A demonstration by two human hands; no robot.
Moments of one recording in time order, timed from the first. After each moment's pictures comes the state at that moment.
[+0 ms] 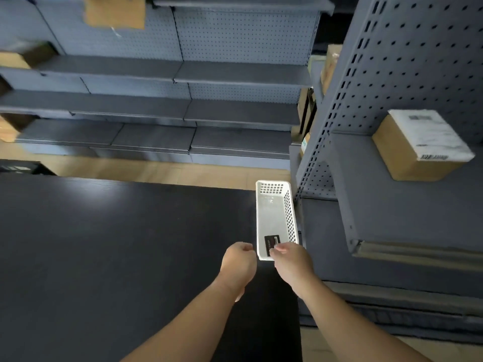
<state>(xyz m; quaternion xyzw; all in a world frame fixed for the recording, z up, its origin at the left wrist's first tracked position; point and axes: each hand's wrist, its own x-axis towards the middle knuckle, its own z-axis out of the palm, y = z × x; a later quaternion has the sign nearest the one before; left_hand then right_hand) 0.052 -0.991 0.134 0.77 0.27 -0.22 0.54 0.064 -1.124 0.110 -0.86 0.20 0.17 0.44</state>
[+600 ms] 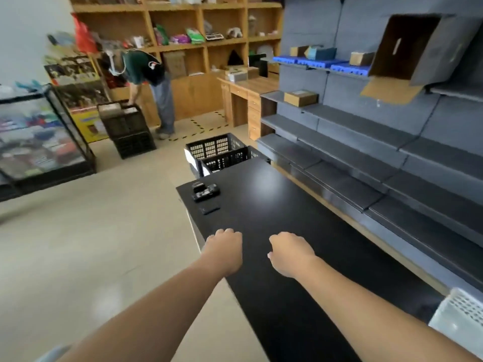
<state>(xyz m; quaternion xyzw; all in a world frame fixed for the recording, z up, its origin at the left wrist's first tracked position) -0.204 -0.725 0.260 0.91 0.39 -0.09 0.05 -0.067 -0.823 0.263 -0.82 -0.56 0.12 -0.02</state>
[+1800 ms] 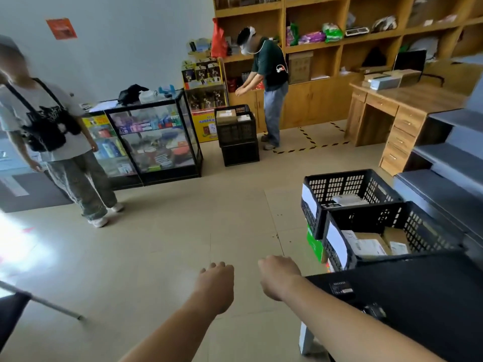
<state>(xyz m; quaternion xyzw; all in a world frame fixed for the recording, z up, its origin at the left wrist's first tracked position) -0.383 -0.130 0.211 0.80 0.59 -0.14 0.04 -0.217 -0.127 0.205 -0.64 -0.76 0.11 -0.09</state>
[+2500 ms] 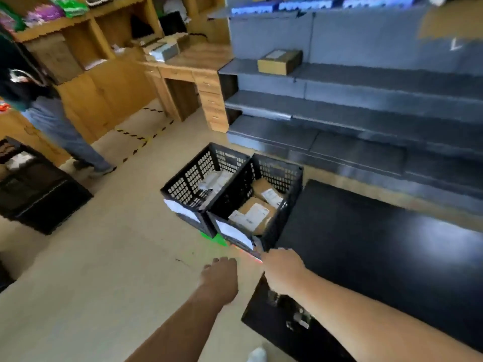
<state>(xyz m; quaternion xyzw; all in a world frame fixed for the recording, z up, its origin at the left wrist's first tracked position) -0.098 0.058 0.144 0.95 0.19 -0.26 0.02 -0.004 -0.081 0.149 -0.88 -0.42 0.22 -0.02</state>
